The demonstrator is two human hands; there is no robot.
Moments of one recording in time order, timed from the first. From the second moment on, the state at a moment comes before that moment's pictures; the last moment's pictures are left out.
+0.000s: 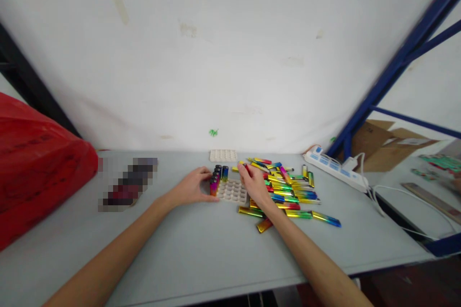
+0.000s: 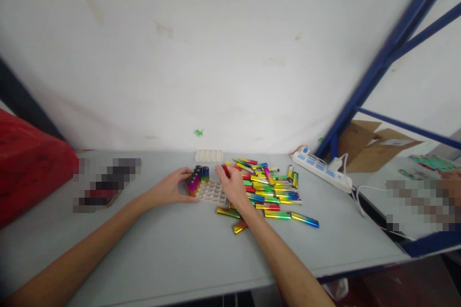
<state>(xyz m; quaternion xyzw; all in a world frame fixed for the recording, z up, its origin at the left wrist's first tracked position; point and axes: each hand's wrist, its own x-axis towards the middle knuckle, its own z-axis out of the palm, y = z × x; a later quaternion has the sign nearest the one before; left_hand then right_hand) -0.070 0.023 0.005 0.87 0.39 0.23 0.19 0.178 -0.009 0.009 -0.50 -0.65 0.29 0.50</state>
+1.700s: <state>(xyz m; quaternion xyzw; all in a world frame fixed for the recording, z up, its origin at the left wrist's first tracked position) -0.069 0.025 0.006 0.87 0.40 0.22 0.18 0.286 -0.113 0.049 -0.43 -0.87 0.11 0.20</state>
